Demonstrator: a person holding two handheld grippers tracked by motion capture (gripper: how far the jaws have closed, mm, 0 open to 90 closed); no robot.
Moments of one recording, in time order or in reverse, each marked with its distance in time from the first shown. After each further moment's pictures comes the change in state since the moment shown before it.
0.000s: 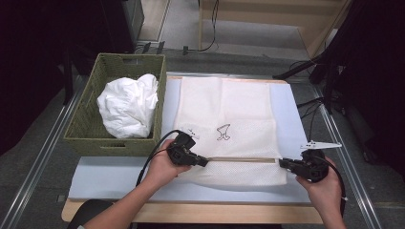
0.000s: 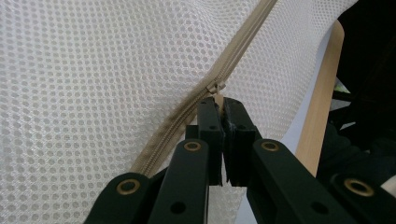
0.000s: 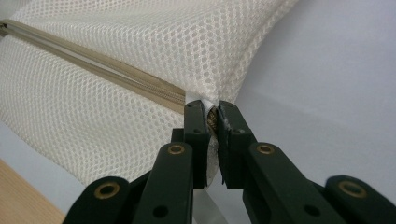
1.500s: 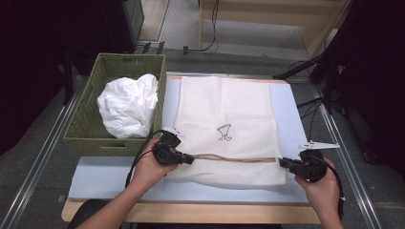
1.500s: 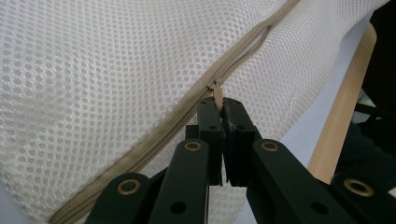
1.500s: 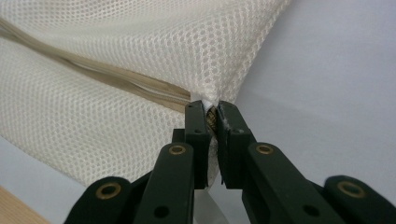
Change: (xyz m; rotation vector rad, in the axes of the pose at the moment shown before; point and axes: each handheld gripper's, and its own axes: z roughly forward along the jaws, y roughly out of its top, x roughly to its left) left arm 0.011 -0.020 -0.028 -0.013 0.098 -0.077; right arm 0.006 0.000 0.003 0.006 -0.063 0.021
